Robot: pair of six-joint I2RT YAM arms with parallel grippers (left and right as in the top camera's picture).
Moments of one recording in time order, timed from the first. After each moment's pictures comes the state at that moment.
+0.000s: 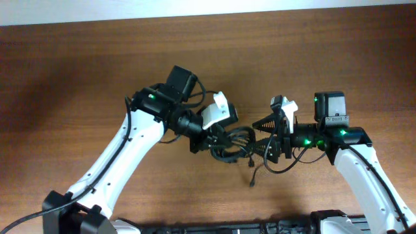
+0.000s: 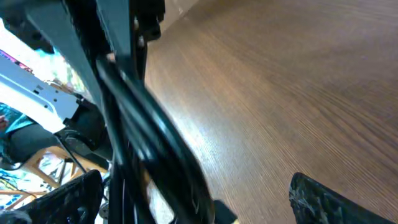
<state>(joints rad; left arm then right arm) -0.48 1.57 1.32 -1.06 0.91 0.72 0.03 1.23 0.74 -0.57 -1.21 -0.42</state>
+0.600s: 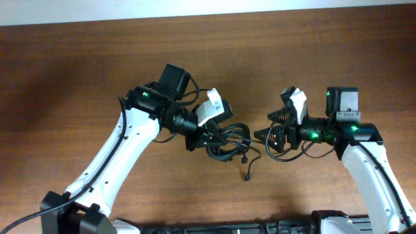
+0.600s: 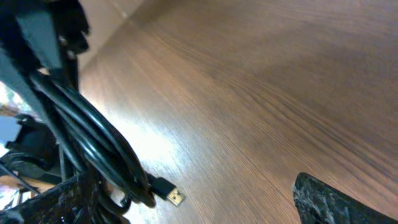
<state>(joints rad) -0.44 1.57 1.32 -1.09 0.90 0.71 -0.06 1.23 0.80 -0.63 -1.03 -0.36</state>
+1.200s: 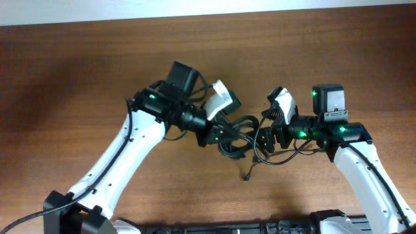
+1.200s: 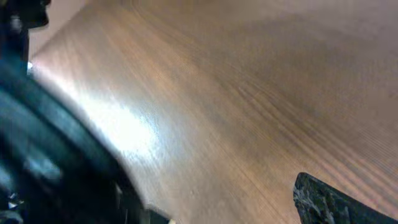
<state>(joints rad) -0.49 1.57 1.32 -0.93 0.94 0.43 0.06 1.23 0.80 -0.53 -0.89 -0.35</state>
